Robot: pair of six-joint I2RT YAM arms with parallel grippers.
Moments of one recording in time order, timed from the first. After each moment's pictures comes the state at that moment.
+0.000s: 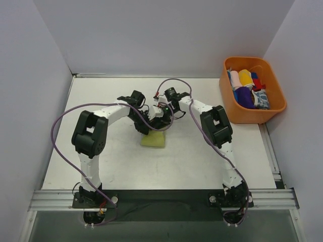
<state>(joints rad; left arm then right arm) -0.44 2.01 1.44 -0.75 0.52 0.69 0.52 2.36 1.80 -0.63 -0.74 0.25</state>
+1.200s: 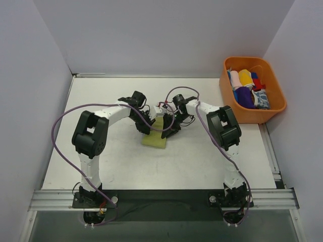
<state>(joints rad) -0.45 2.01 1.43 -0.70 0.52 0.65 0.47 2.22 1.55 -0.71 -0.73 0.22</state>
